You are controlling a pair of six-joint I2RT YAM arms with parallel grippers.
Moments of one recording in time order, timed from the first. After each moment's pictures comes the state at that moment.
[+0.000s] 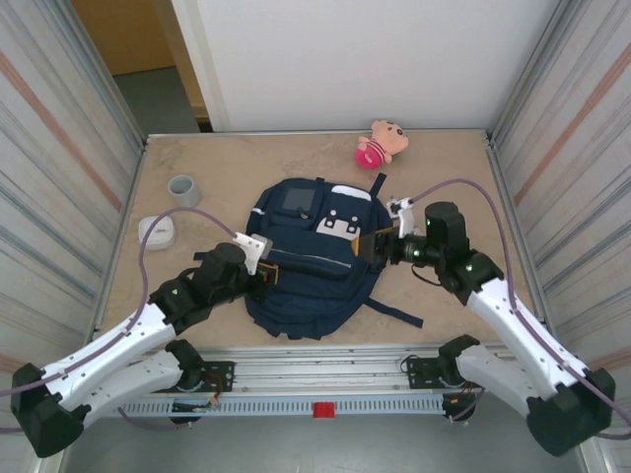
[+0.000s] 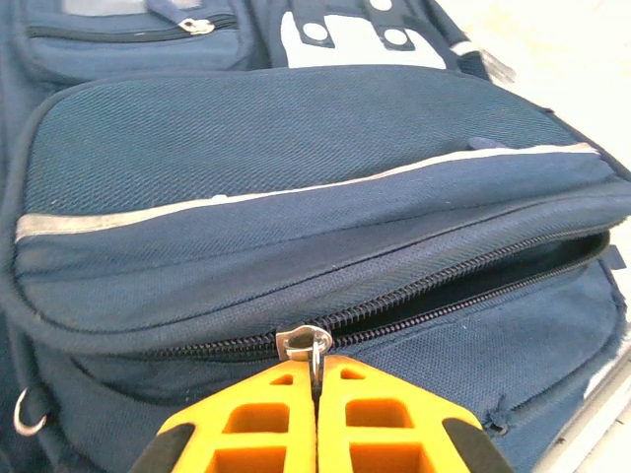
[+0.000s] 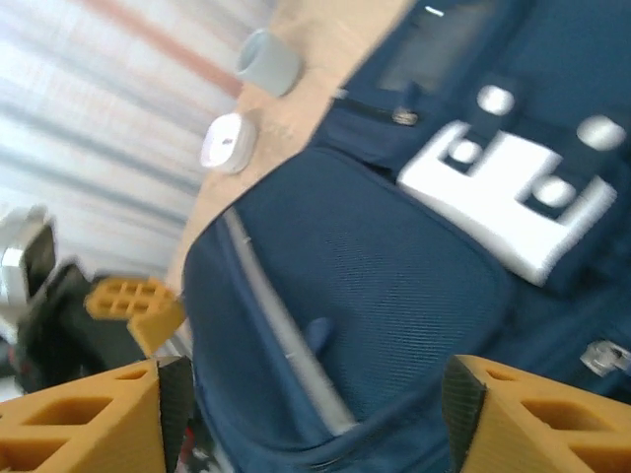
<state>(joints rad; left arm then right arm) -0.80 0.82 0.63 -0.46 0.01 -0.35 0.49 0.89 0.76 -0.32 -0.55 0.37</state>
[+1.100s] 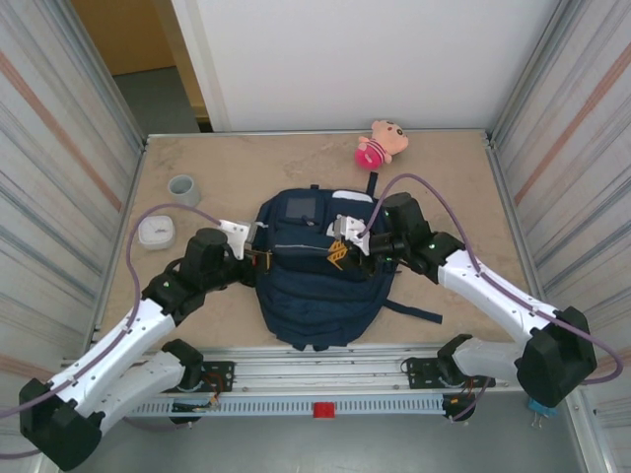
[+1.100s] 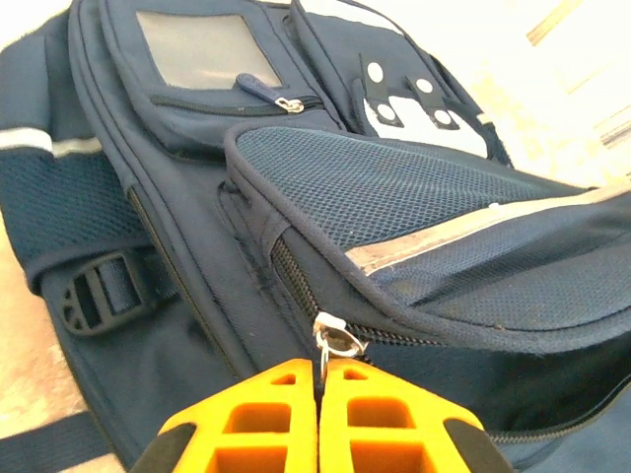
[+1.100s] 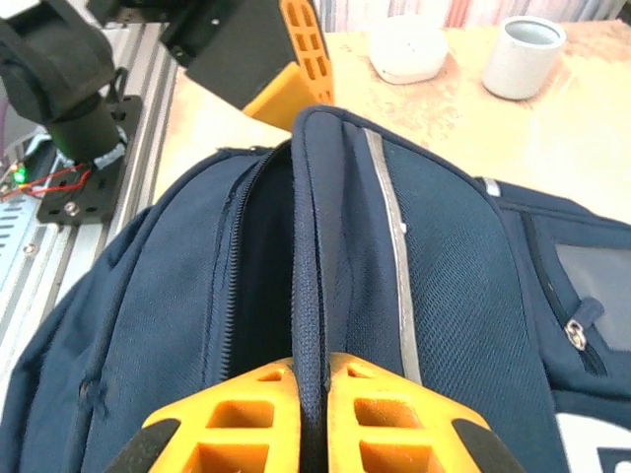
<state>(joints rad) -0.55 0.83 0.63 -0.40 0.19 -0.35 0.59 1.18 0.86 -0.33 -0.75 -0.53</state>
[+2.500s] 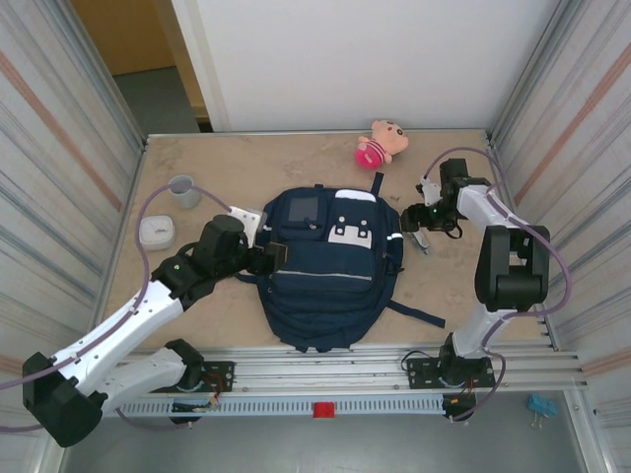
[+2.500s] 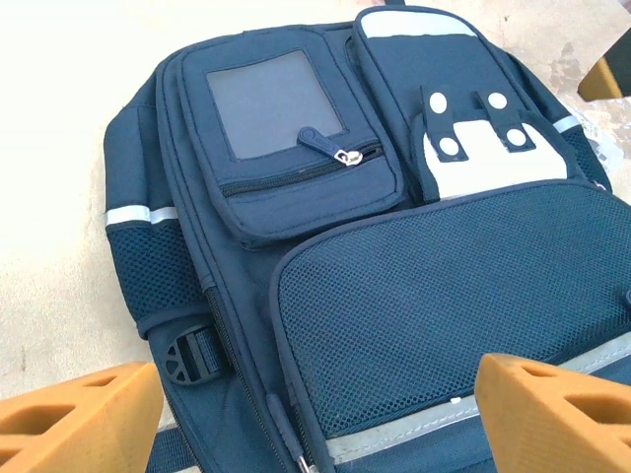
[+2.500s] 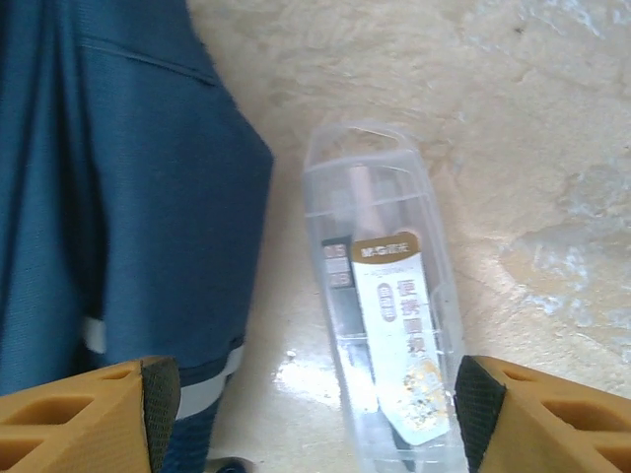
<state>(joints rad) -0.66 0.96 0.80 -0.50 -0.05 -0.28 -0.01 1.75 1.23 -0.78 -0.26 -0.10</state>
